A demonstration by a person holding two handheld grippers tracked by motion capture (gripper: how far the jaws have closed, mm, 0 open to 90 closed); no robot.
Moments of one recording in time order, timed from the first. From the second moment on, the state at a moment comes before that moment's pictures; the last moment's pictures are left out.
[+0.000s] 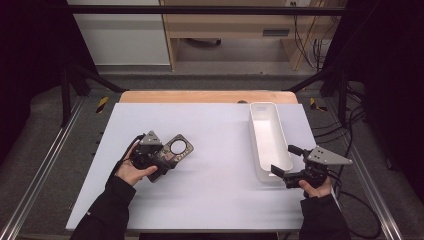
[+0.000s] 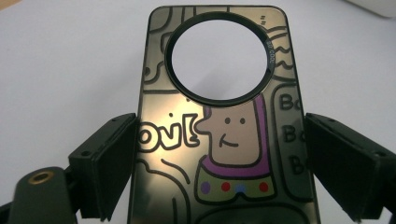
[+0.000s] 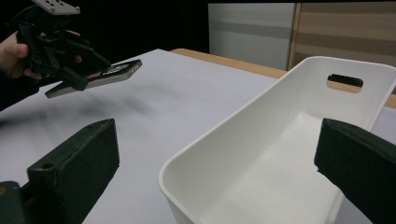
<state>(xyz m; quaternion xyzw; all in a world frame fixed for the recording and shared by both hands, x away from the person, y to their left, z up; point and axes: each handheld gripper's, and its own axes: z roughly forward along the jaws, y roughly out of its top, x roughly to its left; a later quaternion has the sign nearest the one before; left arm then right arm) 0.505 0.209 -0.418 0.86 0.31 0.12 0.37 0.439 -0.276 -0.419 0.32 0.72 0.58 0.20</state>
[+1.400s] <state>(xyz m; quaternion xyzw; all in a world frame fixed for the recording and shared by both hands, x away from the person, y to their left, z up) 0.469 0.171 -0.391 0.89 0.21 0.08 0.40 0.434 -0.240 -0.410 0.25 0.77 0.57 0.15</state>
